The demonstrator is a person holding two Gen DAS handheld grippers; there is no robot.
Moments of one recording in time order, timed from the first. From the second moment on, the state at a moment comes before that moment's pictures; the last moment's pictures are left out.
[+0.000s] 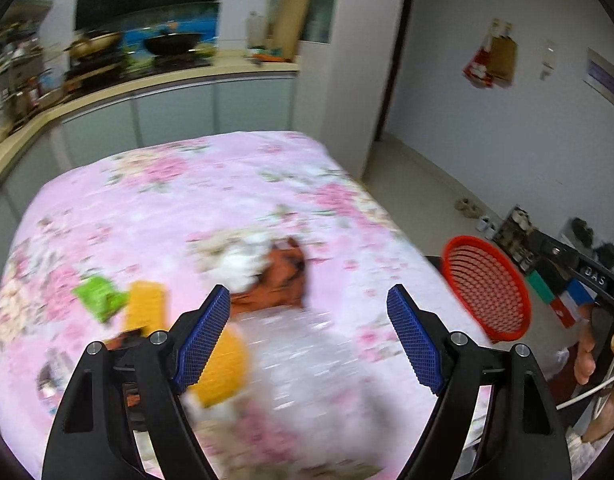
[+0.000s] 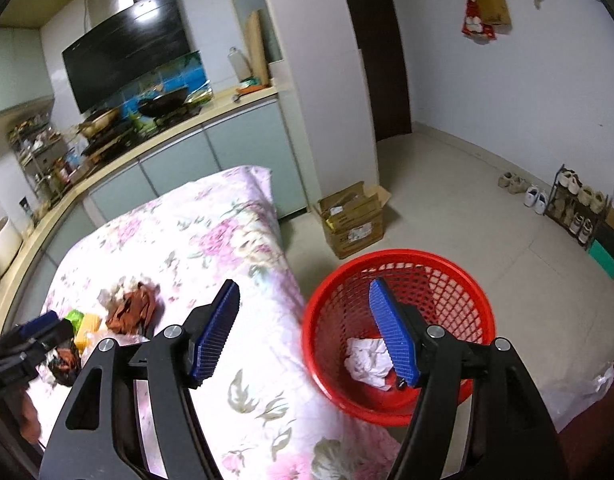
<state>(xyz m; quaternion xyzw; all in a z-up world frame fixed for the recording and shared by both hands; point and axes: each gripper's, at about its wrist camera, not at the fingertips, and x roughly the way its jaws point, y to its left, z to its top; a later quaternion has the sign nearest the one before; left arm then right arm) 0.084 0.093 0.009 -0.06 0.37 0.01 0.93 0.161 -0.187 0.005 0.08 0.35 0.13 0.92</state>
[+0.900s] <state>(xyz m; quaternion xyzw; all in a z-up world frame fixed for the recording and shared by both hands) 0.059 0.182 -0.062 -0.10 0.41 0.05 0.90 0.142 -0.126 -0.013 0.03 0.38 0.19 0.90</state>
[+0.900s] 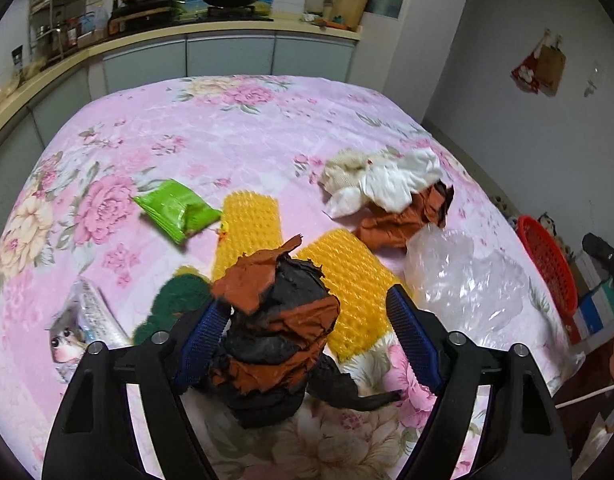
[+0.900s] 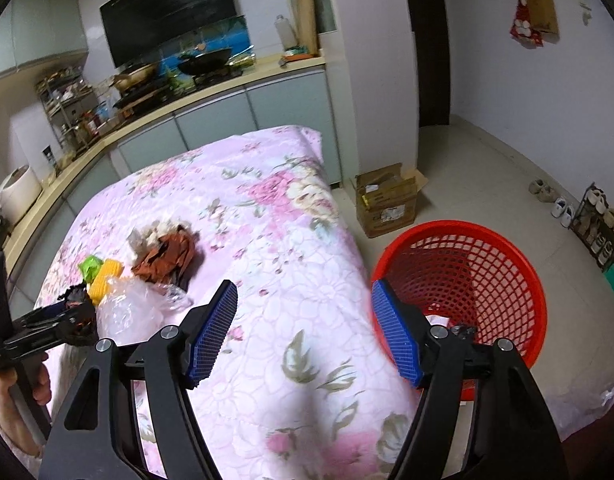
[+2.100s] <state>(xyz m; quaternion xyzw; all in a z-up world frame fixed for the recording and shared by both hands) 0.030 0.206 -0.020 -0.12 0.34 0.11 0.93 0.120 0.022 -0.041 0.00 0.40 0.34 0.85</state>
